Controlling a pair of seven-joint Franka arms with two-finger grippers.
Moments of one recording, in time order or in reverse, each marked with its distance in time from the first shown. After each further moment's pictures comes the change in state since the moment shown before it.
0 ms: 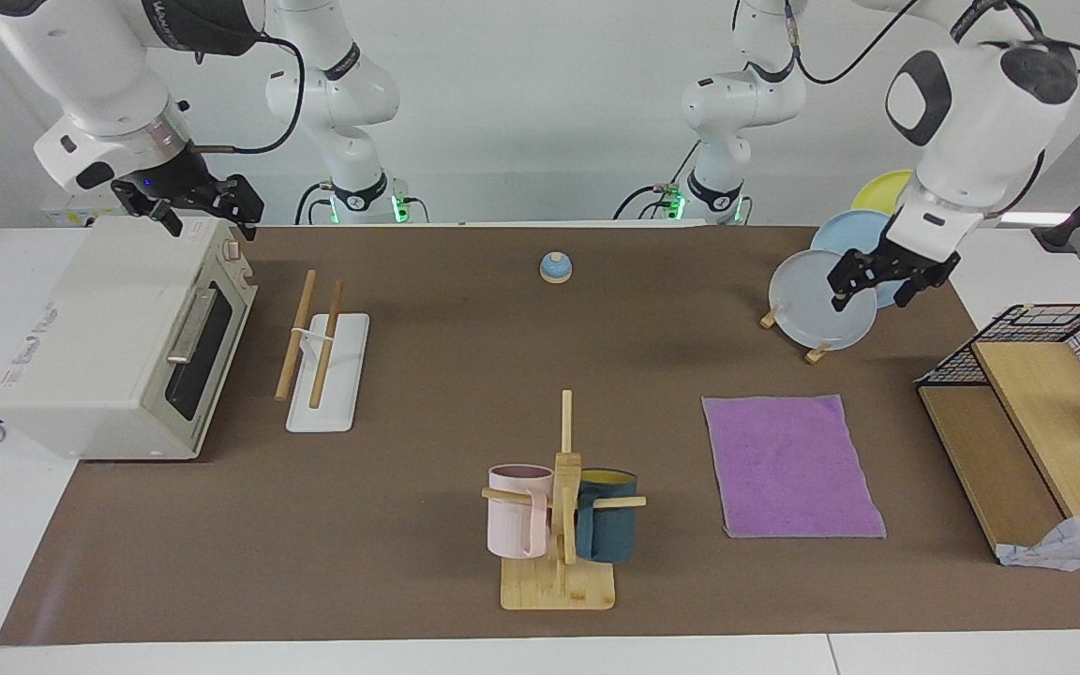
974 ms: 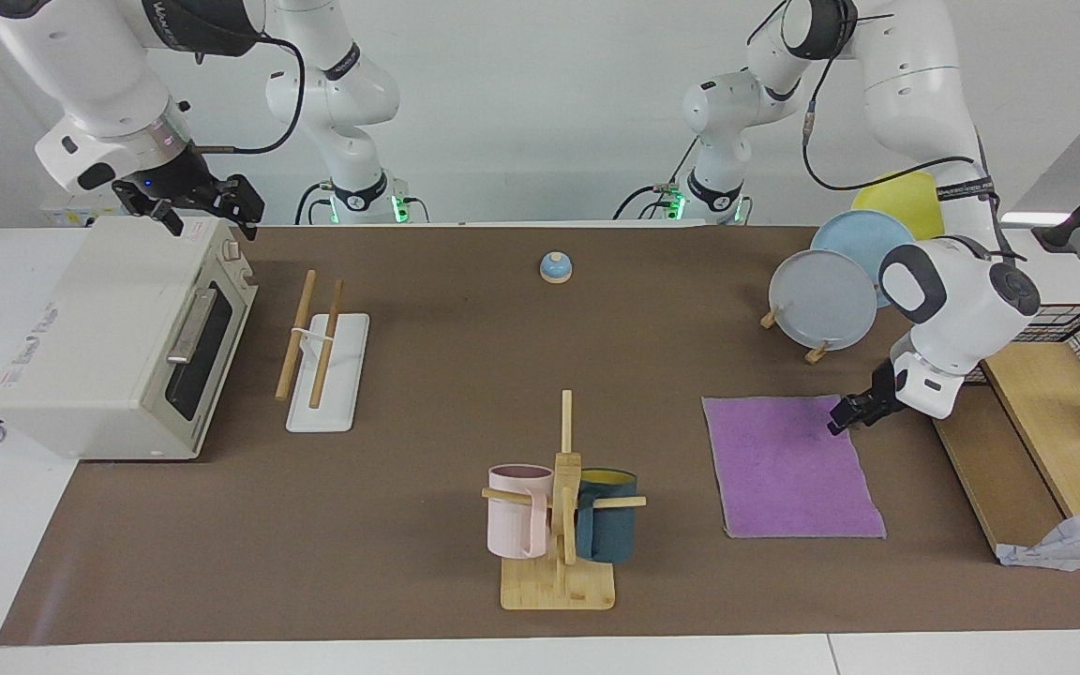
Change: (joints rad) left arm 0.110 0.353 0.001 -0.012 -0.161 0.293 -0.003; right arm 0.003 -0.003 0.001 -0.015 0.000 -0.005 -0.007
